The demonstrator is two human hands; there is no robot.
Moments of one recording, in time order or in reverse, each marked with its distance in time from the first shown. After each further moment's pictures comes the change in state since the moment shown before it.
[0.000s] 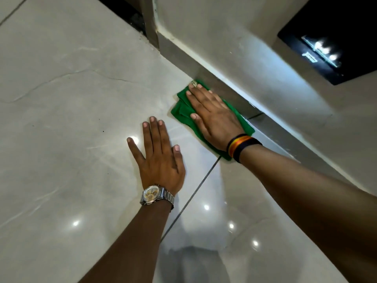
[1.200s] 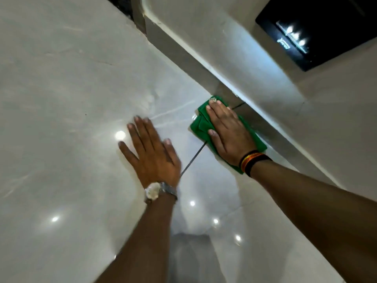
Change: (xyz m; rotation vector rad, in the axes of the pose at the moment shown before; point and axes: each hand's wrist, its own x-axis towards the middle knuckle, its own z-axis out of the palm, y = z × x) left_hand -0.031 0.037 0.002 -0.031 0.053 -0.217; right_hand -0.090 0.029 -0.004 -0.052 -0.049 0.065
